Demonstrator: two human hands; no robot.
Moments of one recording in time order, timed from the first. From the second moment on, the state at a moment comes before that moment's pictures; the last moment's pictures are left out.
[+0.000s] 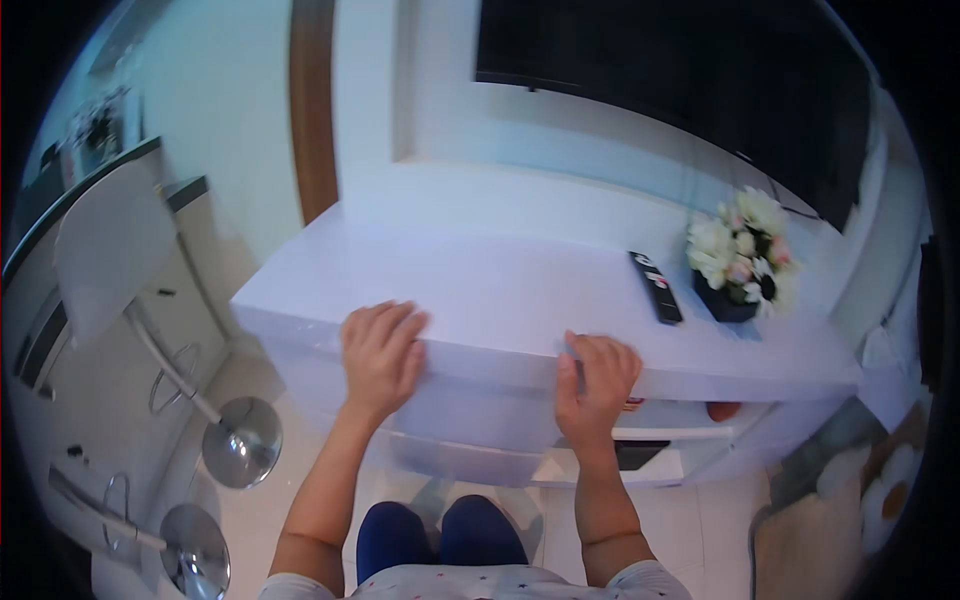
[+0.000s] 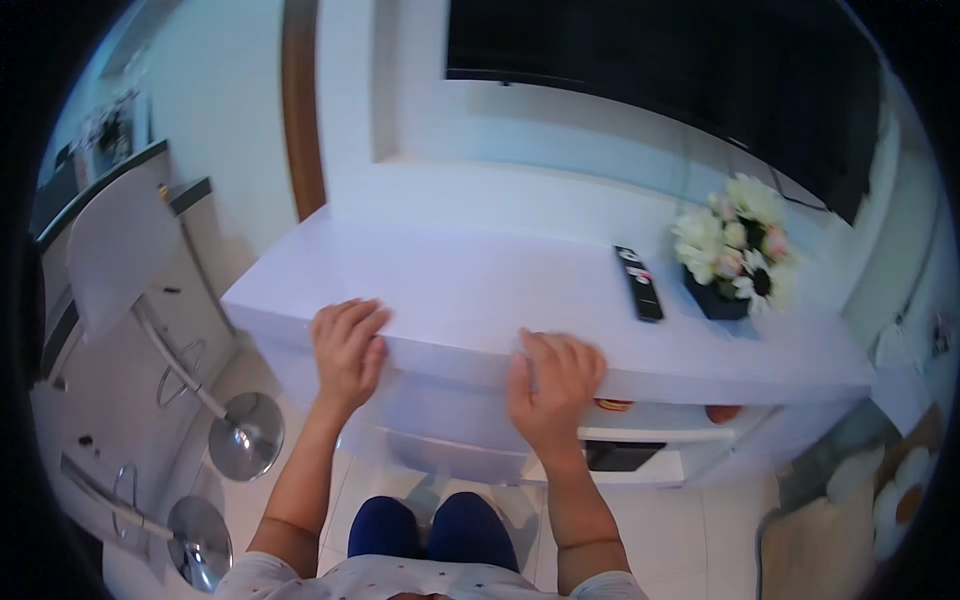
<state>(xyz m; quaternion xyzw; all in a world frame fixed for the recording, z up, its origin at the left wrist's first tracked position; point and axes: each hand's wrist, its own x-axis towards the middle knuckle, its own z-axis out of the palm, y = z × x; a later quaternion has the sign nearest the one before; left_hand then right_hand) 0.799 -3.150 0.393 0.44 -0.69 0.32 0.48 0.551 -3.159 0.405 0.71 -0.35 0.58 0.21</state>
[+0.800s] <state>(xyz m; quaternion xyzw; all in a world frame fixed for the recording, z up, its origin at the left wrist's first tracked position) 0.806 -3.155 0.383 0.41 -0.65 0.34 0.54 0.558 -3.176 0.379 0.71 -0.38 0.51 0.31</state>
